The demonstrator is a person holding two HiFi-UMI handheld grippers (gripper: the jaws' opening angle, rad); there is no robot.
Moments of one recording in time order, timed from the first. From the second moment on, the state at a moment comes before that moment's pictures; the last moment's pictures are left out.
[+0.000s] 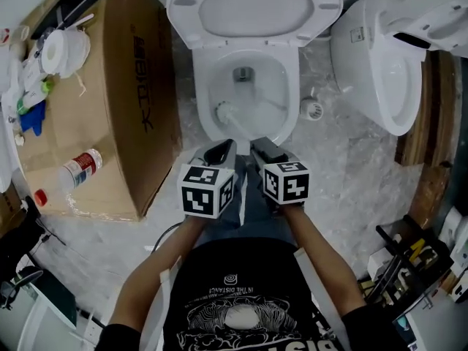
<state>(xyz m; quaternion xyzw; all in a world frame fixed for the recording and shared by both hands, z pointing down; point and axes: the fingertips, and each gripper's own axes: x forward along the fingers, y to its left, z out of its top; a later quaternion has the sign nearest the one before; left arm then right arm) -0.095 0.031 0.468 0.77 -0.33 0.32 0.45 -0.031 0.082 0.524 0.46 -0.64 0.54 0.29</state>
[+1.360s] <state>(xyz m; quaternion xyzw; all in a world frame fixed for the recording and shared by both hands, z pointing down) -0.084 0.080 0.452 0.72 -0.44 0.30 0.44 0.076 -0.015 0.554 0.51 -0.67 0.48 0.27</state>
